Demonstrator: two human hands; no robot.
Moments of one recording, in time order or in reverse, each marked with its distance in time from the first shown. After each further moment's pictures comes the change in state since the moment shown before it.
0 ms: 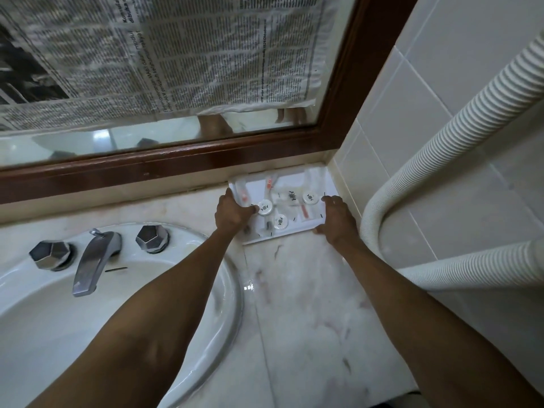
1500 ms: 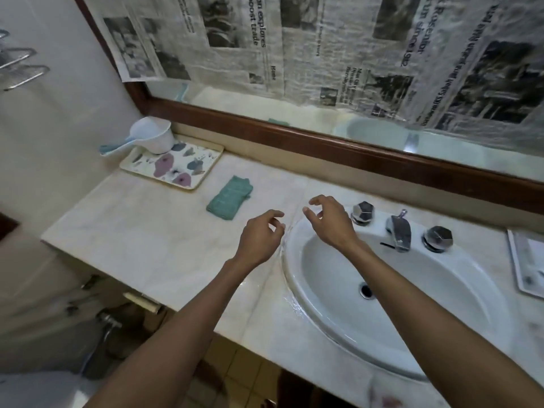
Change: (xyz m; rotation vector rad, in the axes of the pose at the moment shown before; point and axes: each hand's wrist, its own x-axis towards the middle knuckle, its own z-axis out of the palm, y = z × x) left_hand -0.257 -0.417 -0.432 -0.141 0.471 0.044; right_hand -0.289 -0.580 0.171 0.286 -0.188 -0.725
